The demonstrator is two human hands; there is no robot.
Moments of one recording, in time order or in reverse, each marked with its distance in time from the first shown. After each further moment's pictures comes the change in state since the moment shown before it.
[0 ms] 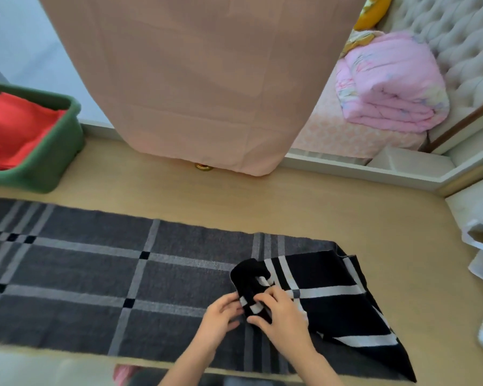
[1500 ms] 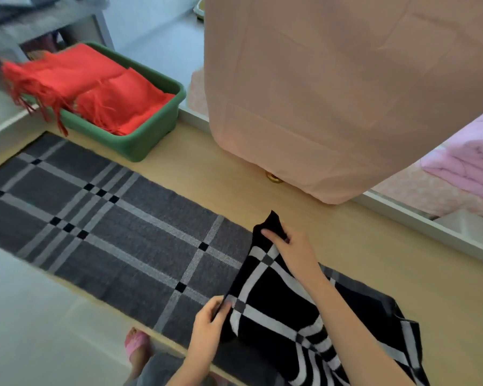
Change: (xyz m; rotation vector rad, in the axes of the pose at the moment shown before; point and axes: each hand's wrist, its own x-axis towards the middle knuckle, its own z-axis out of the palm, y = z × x) left_hand -0.014 -0.028 -0.081 -0.220 0.394 0.293; right_hand 0.157 -0.130 -0.053 0.532 -0.137 -0.064
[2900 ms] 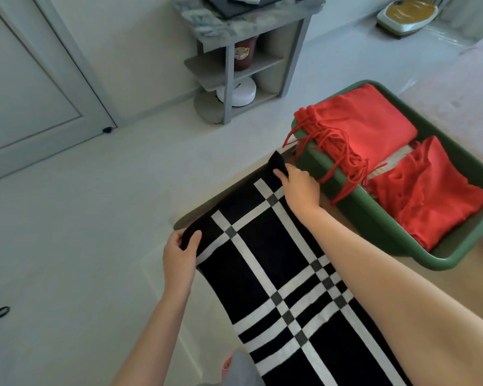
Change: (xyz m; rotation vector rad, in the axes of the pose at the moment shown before) left_hand 0.172 0.132 -0.539 -0.174 0.847 0.067; right_hand 0.328 -0.269 0.517 -0.795 -0.069 -0.445
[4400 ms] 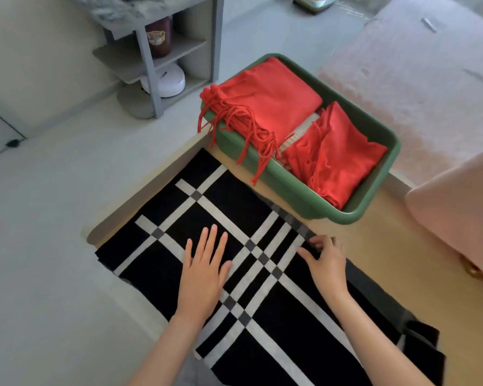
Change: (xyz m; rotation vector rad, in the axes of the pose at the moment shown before) left_hand -0.051 -0.075 0.108 1.144 -0.391 0.975; right_hand -0.198 0.169 -0.011 0.358 0.066 0.566
